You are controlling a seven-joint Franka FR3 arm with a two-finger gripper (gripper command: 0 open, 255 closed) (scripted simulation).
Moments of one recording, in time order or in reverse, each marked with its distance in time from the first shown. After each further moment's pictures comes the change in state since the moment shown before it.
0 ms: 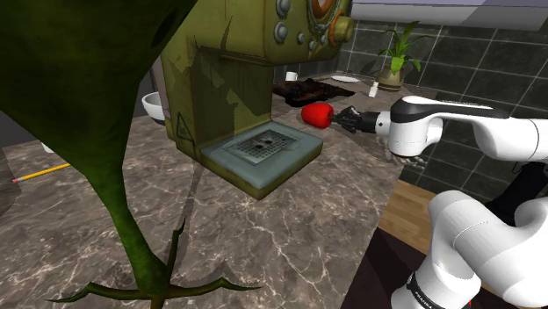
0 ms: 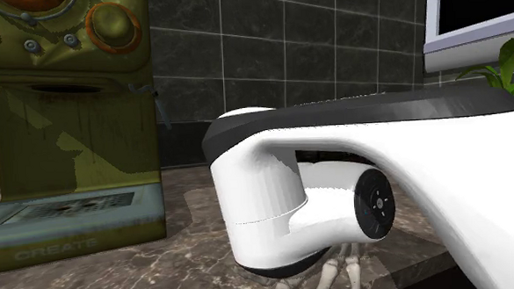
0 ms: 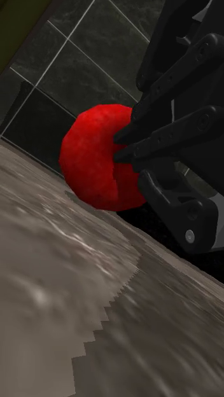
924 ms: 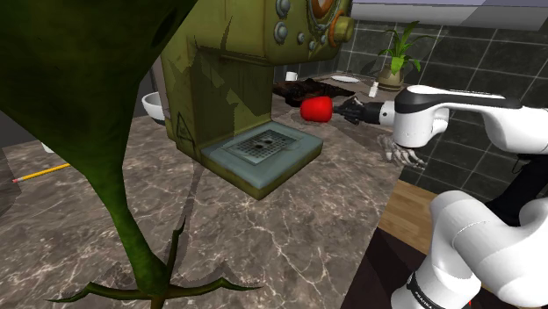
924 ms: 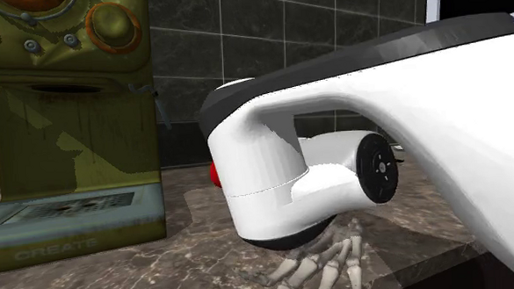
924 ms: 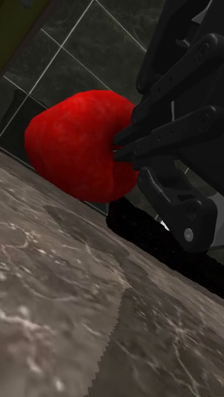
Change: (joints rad) arm -0.066 0.067 0.111 0.037 0.054 -0.076 0.061
